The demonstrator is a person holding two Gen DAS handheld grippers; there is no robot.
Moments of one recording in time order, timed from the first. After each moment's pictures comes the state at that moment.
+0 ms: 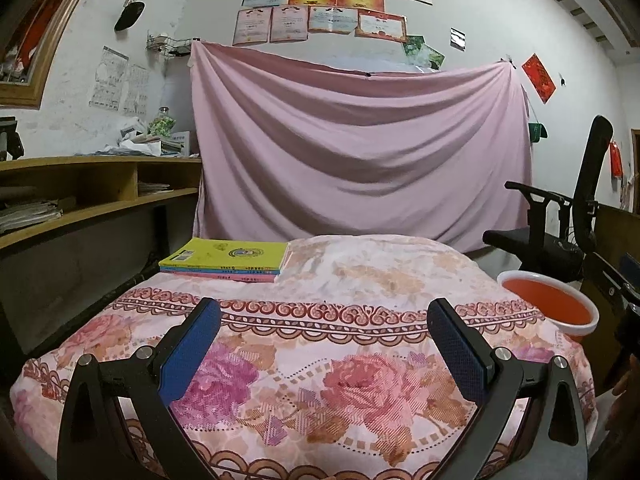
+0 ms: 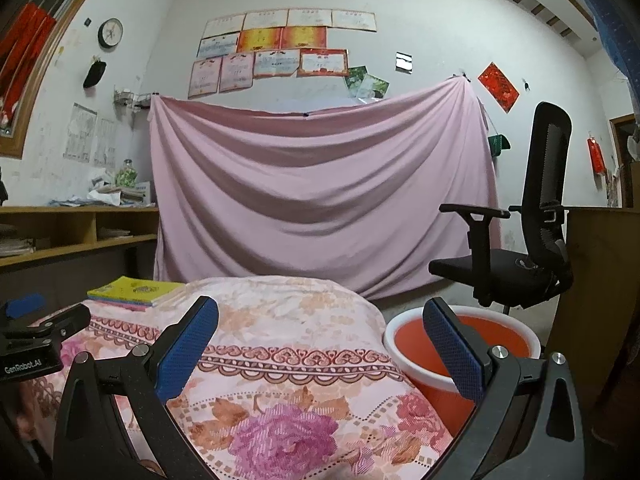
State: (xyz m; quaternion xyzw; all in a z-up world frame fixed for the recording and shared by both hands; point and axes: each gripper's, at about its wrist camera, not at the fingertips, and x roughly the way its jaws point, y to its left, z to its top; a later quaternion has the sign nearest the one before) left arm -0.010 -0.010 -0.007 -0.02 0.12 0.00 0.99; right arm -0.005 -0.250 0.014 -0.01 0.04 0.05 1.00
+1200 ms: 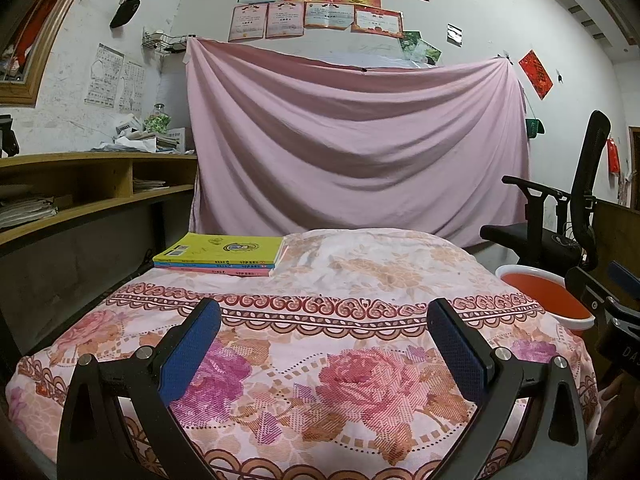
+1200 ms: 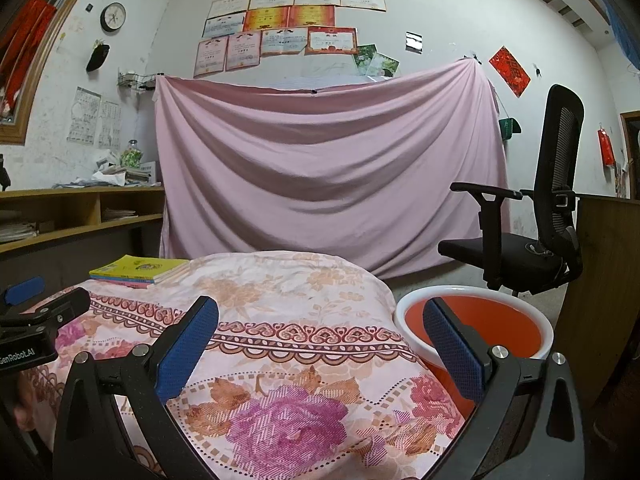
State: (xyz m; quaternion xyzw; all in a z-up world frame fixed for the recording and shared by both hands) left arm -0.005 -0.015 -0.013 -0.02 0.12 0.00 0.99; right arm 0.006 -0.246 0.004 -0.01 0.07 0.06 1.00
